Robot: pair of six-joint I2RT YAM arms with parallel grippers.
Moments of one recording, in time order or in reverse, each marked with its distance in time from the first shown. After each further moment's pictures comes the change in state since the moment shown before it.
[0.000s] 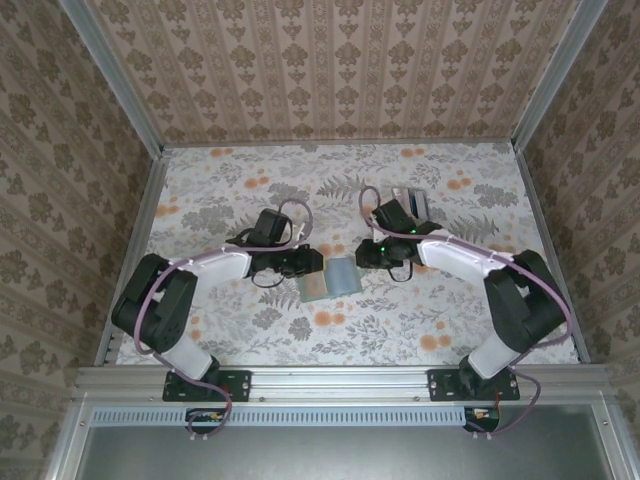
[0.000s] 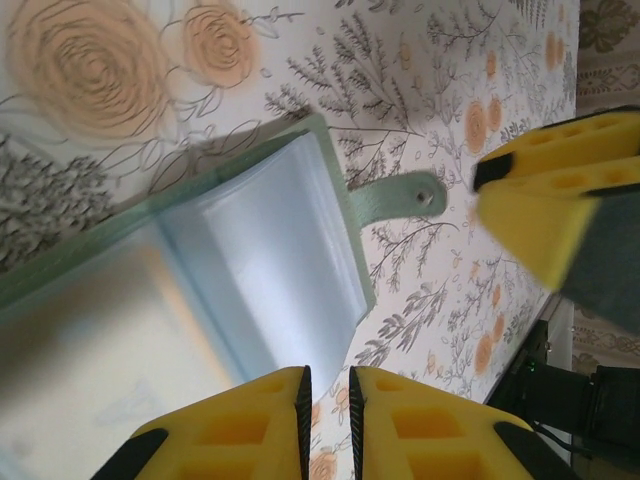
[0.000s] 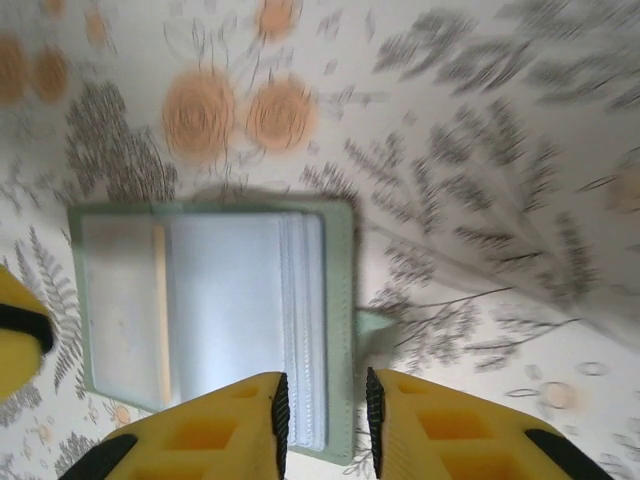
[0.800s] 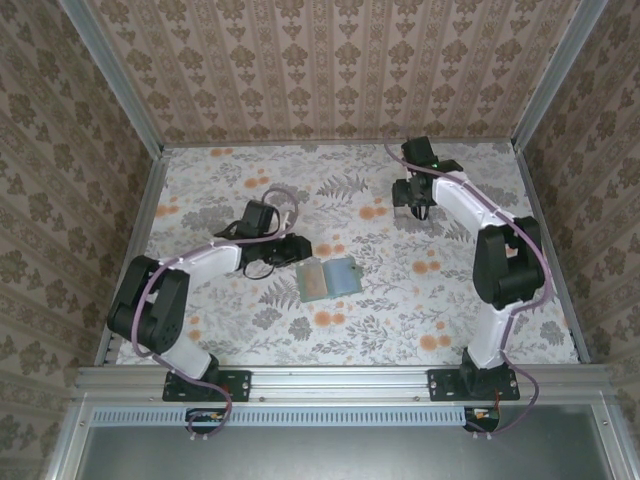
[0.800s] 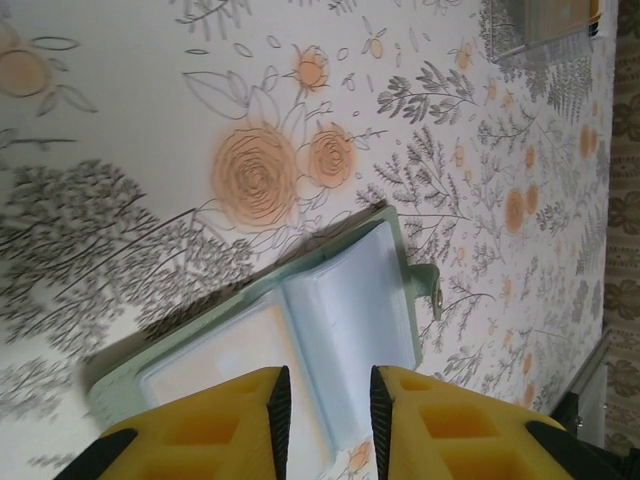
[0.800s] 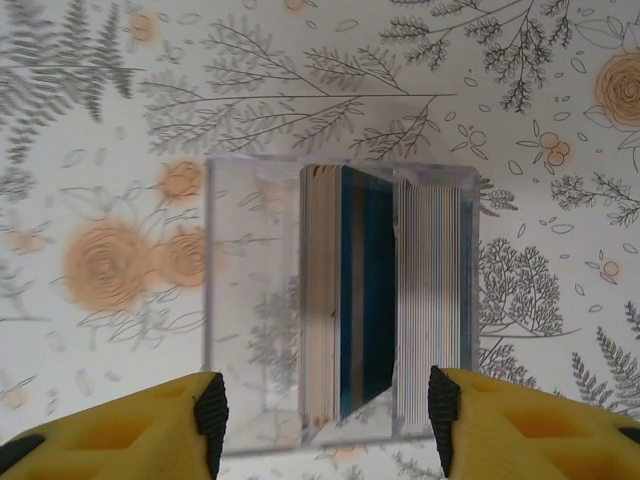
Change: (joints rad) left arm 0.103 -0.052 0.013 -0.068 -0.093 0.020; right arm -0.262 0.339 0.572 -0.280 0.384 -0.291
